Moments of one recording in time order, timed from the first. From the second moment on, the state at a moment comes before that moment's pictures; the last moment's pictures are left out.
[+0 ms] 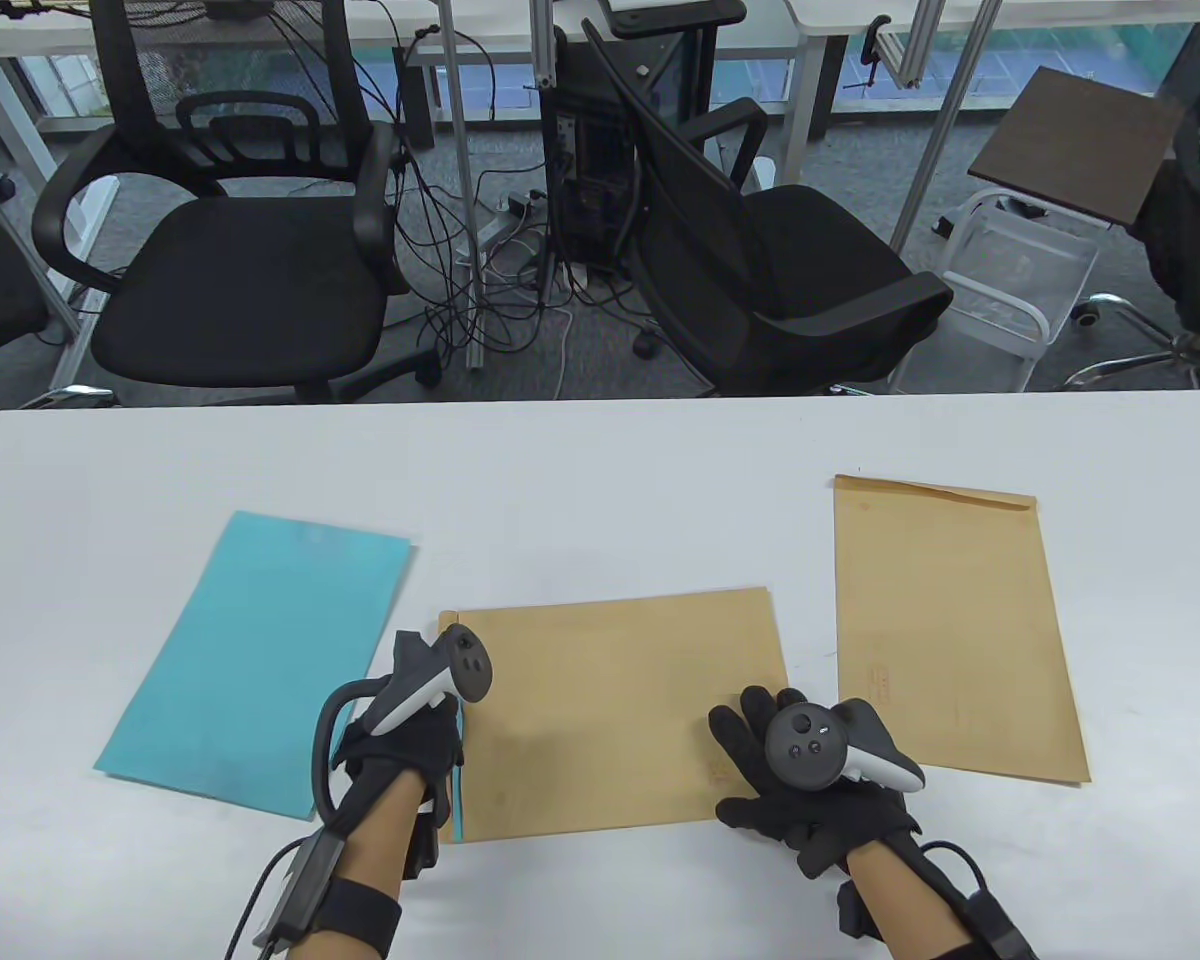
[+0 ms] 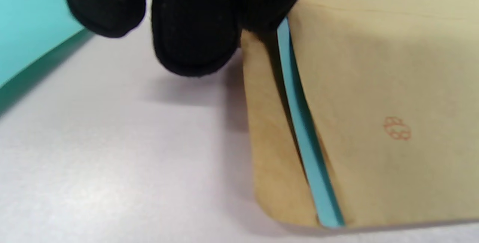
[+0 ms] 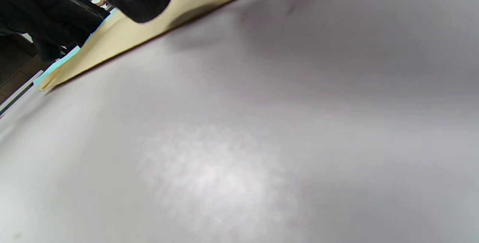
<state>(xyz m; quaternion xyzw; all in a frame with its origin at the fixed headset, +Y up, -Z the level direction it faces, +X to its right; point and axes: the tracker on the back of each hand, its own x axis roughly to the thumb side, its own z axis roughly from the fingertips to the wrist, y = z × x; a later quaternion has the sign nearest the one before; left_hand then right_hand) -0.181 -0.745 -0.312 -0.33 0.02 0.00 0.94 0.175 -0.805 -0.266 0.24 0.30 0.90 0.20</state>
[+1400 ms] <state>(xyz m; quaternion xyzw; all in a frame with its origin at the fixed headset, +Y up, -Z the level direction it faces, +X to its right) -0.186 -0.756 -0.279 -0.19 0.17 0.14 0.96 0.174 -0.810 -0.263 0.24 0.32 0.90 0.17</state>
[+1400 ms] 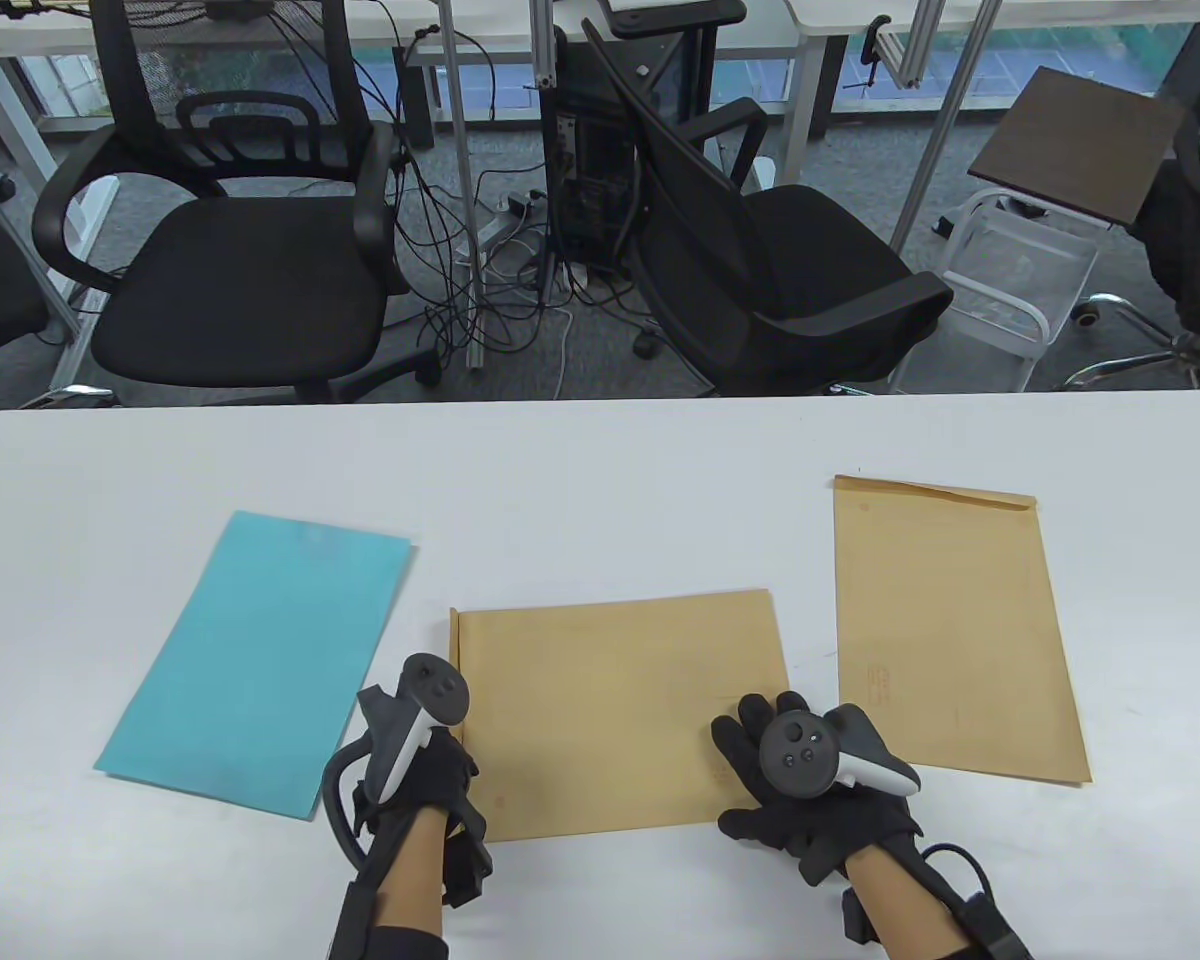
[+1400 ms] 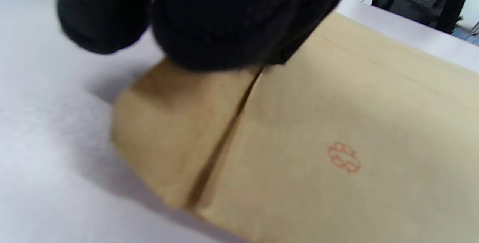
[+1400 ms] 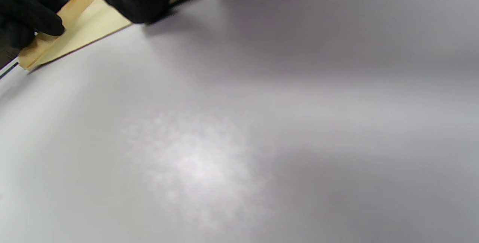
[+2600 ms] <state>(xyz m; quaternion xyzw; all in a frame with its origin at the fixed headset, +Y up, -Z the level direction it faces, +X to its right) -0.187 -0.513 -0.257 0.13 -0.15 0.18 0.96 0.123 -0.567 -0.336 0.24 -0.09 0.78 0.57</state>
